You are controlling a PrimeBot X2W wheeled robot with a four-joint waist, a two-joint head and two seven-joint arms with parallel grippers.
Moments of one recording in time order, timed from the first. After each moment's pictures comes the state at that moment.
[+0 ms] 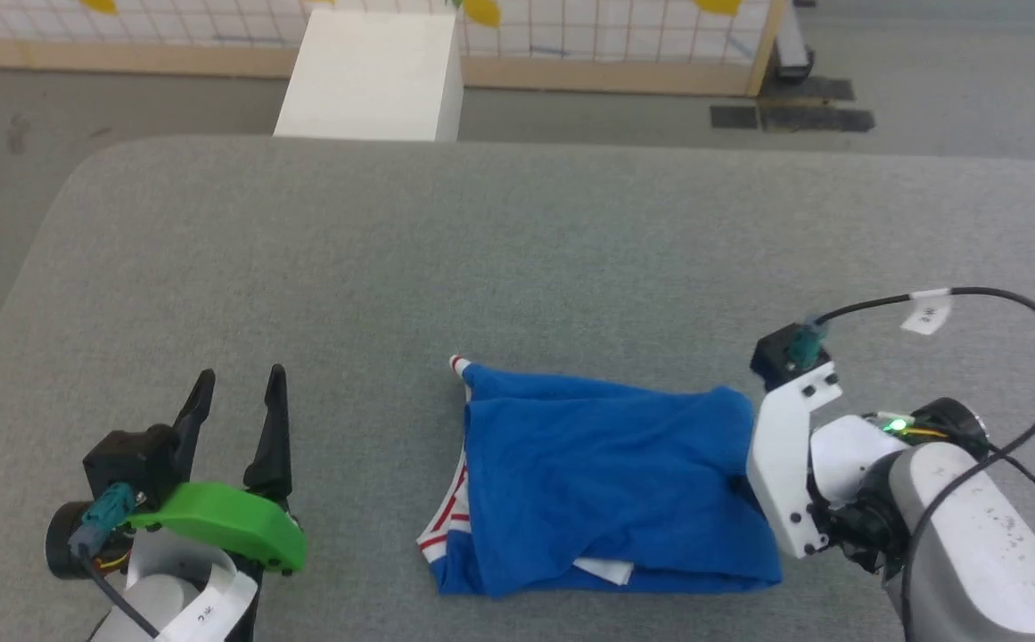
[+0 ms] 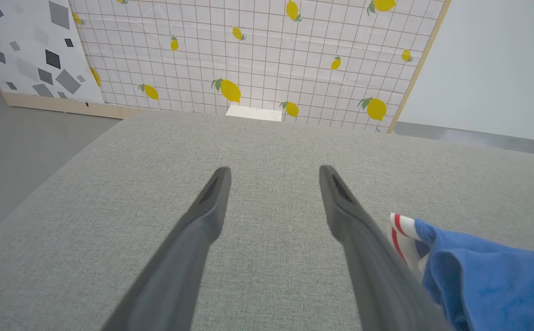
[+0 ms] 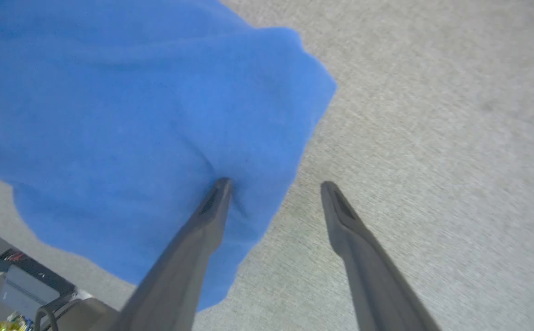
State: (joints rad) left arm -0.11 0.41 -0.33 0.05 -0.58 0.18 -0.19; right arm -0.36 -0.23 0.30 0.21 0.29 0.13 1.02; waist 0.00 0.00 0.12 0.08
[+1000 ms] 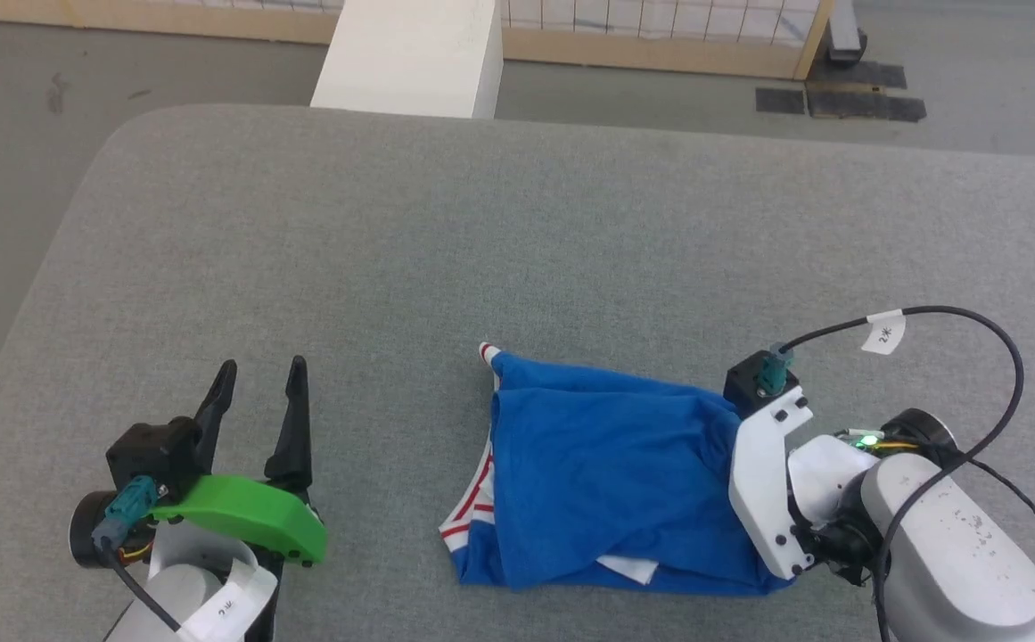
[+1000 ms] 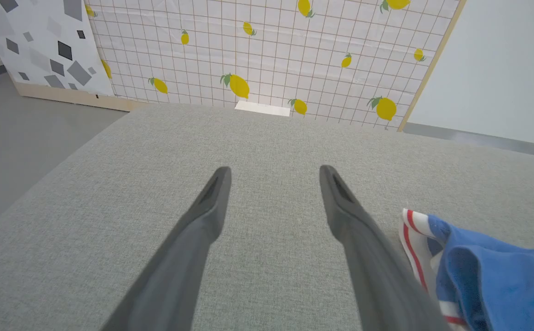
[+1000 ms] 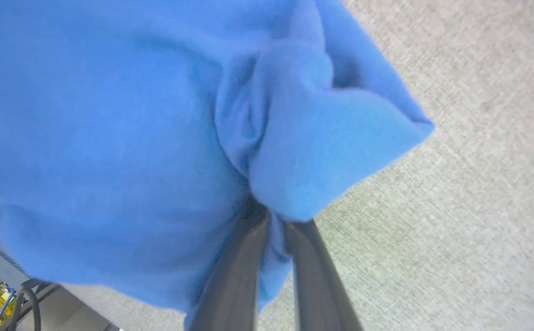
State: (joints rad) left arm -0.15 0.38 -0.36 0.09 -0.58 0.17 -0.22; right arm -0.40 -0.28 0.45 0.33 0.35 0.13 0.93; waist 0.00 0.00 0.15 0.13
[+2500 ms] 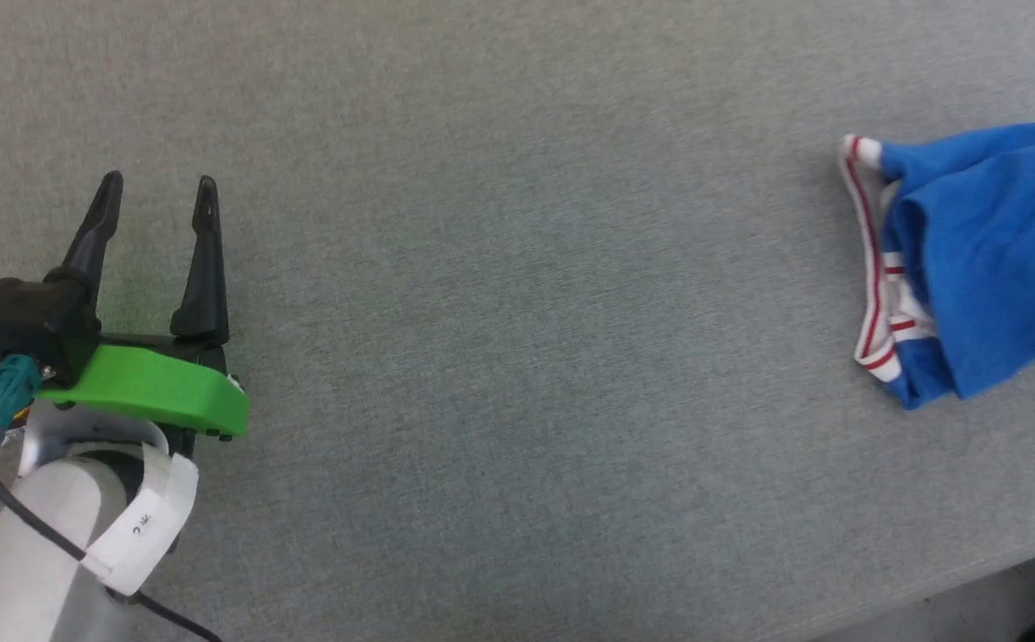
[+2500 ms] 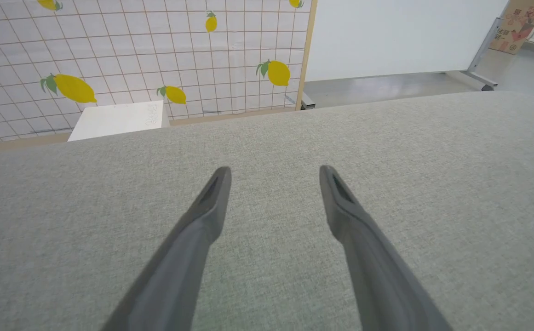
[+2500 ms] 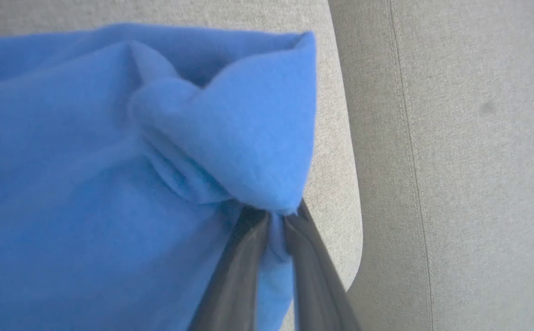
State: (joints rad) left arm -0.30 0.55 -0.31 -0.22 -0.47 0.28 -0.05; right arm -0.79 -0.56 -0.04 0.68 0.19 0.13 0.73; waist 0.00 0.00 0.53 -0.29
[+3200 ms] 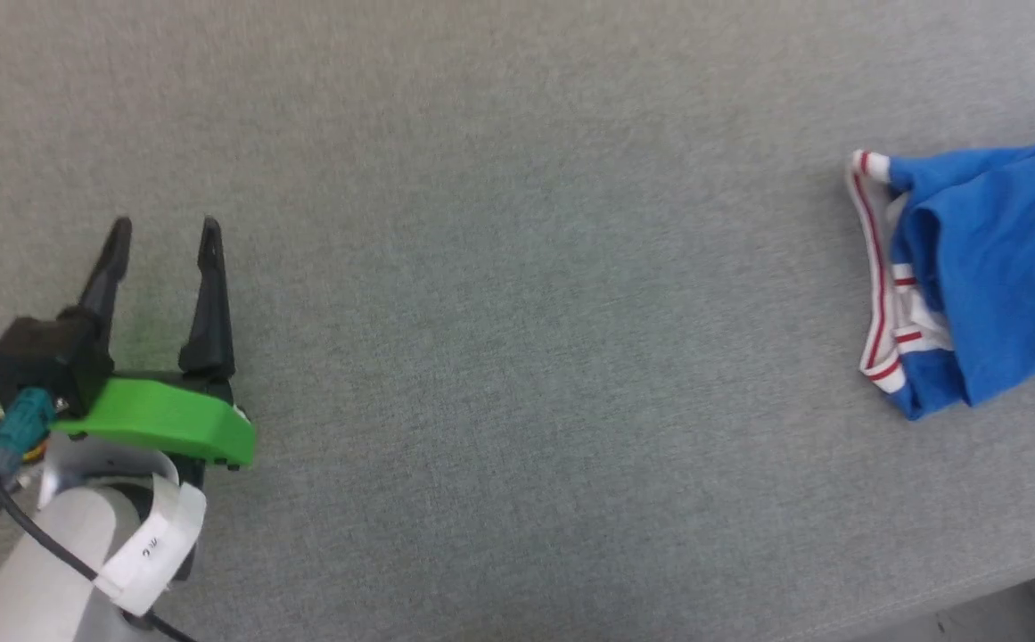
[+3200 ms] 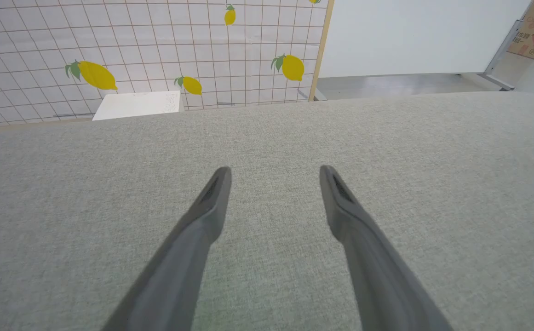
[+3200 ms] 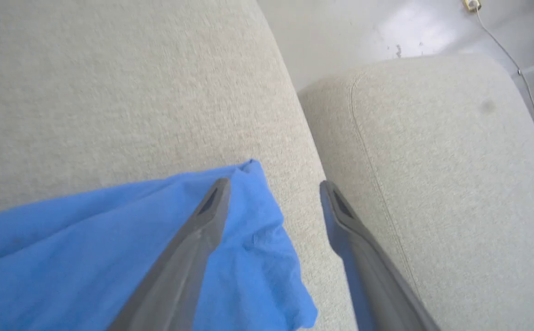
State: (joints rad) left arm -0.25 0.53 -0.30 -0.18 -0.50 0.29 -0.09; right arm -0.85 -0.51 -0.16 0.68 0.09 0.13 0.56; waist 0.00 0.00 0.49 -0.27
